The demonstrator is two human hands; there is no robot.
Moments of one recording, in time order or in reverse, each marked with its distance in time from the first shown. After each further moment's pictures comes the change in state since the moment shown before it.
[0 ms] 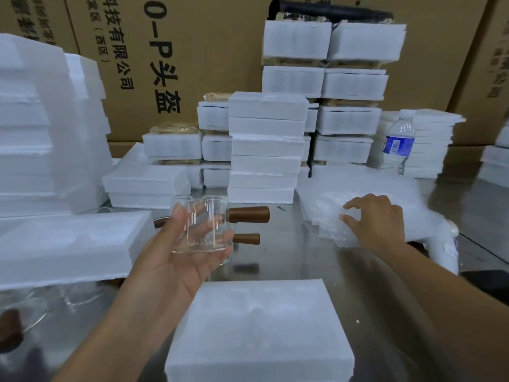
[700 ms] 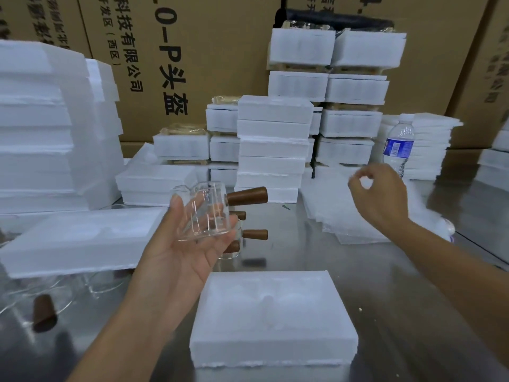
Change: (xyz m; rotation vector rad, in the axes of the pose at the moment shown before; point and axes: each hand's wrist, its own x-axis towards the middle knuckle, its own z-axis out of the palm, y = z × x) left_hand -0.012 0.013 0.003 -0.186 0.031 -0.018; right_hand 0.001 -0.036 -0.056 0.455 0.236 0.030
